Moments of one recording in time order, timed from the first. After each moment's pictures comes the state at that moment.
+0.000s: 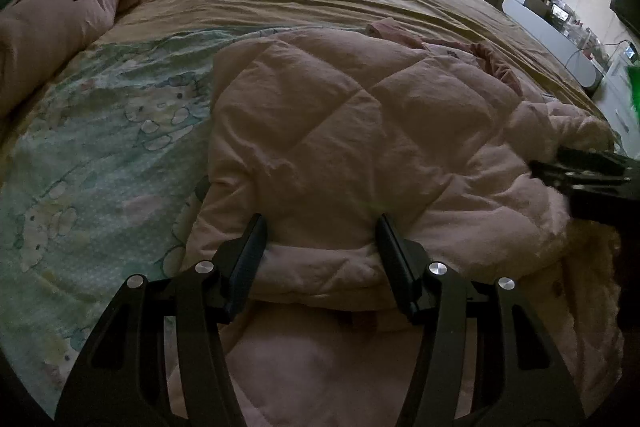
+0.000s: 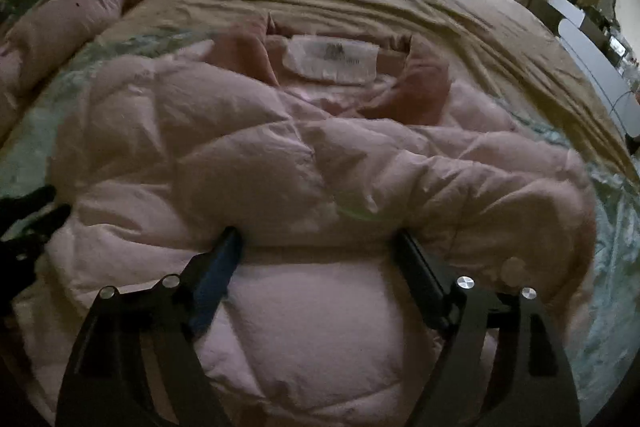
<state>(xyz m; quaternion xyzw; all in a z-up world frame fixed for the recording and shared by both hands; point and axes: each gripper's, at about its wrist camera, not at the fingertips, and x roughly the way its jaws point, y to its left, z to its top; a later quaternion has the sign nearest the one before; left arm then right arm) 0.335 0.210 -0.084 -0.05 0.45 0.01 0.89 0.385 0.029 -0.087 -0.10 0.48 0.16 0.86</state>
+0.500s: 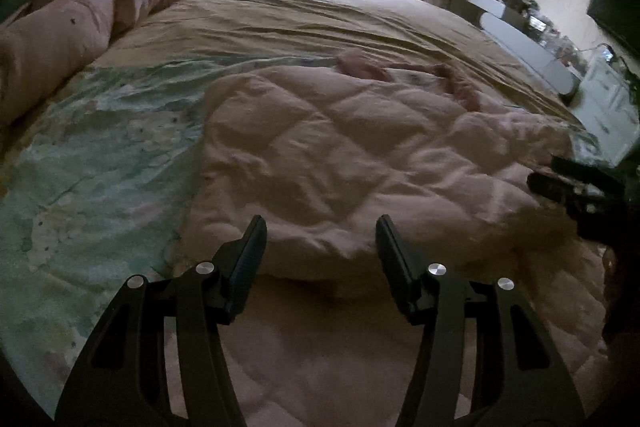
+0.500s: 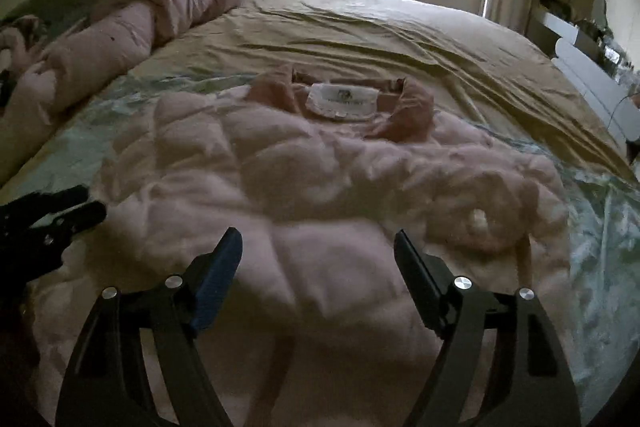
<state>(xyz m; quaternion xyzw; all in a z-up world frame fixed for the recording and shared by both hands) 0.302 0.190 -0.051 -0.06 0.41 -0.02 0.91 0.316 0.000 -0.046 -0.07 0.41 0.19 0.89</state>
